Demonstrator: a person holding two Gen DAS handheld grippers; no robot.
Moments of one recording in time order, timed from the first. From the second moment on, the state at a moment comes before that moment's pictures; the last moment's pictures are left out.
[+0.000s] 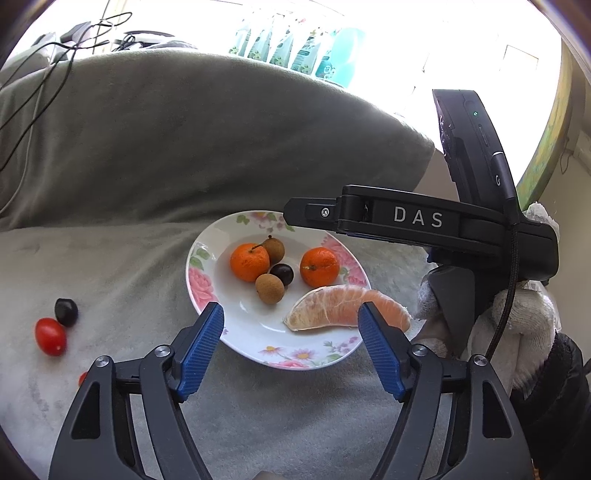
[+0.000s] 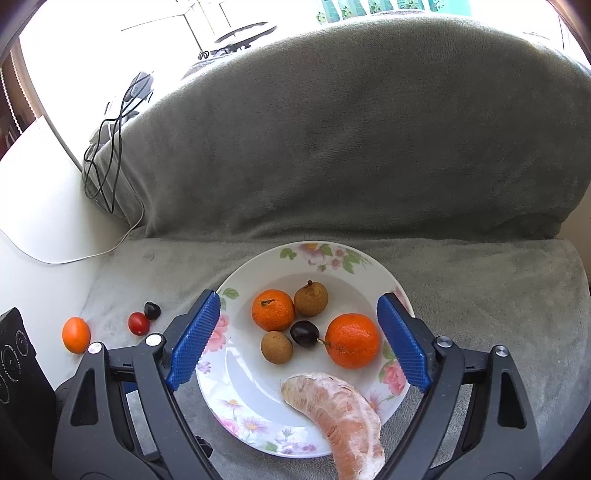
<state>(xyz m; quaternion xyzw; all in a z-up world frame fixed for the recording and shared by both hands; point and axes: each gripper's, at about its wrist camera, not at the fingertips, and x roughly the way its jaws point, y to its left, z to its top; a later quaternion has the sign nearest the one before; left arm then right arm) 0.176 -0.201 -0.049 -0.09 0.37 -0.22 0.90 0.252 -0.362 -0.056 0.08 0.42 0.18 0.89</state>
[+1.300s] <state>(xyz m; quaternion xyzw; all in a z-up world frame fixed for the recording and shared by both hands) 0.128 -0.073 -0.048 -0.12 0.34 -0.13 0.92 0.212 -0.296 -0.025 0.06 0.39 0.22 0.89</state>
